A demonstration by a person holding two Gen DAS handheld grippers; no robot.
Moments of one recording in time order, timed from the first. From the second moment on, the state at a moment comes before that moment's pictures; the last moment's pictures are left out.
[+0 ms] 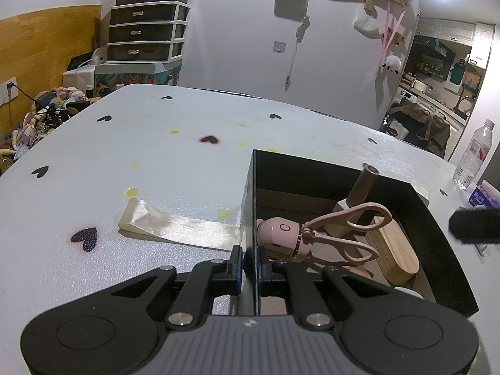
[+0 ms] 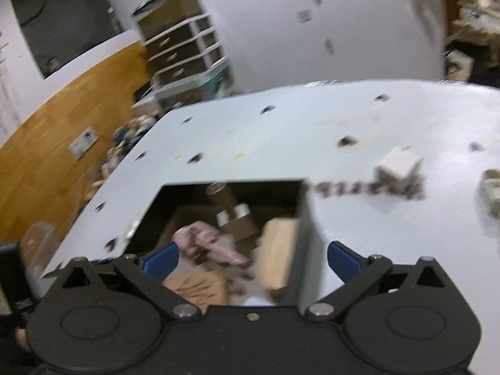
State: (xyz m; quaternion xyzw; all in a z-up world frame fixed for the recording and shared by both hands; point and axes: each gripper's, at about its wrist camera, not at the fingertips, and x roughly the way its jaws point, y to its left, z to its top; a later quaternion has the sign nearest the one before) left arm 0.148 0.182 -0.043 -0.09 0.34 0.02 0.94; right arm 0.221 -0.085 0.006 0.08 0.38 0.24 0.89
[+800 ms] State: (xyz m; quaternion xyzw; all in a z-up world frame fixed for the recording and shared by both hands) left arm 0.148 0.181 -0.043 -0.09 0.34 0.02 0.94; right arm 0.329 -0.170 -0.049 0.05 0.28 0.09 0.95
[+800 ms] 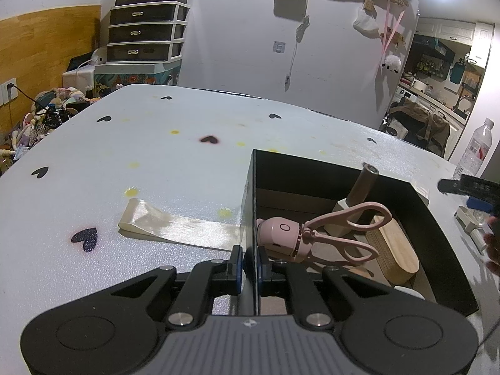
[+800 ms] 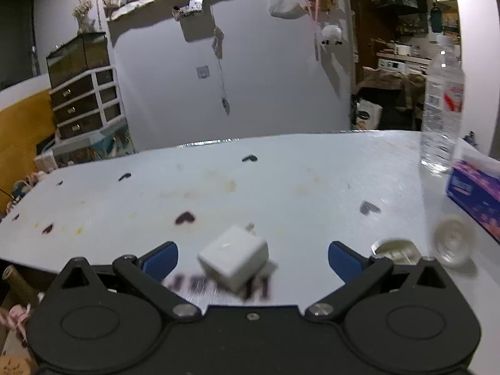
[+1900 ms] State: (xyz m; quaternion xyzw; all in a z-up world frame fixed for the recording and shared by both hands) left arm 0.152 0.183 -0.045 -0.09 0.34 0.03 0.93; right arm 0.361 -0.136 -0.081 -0.04 0.33 0.17 0.93
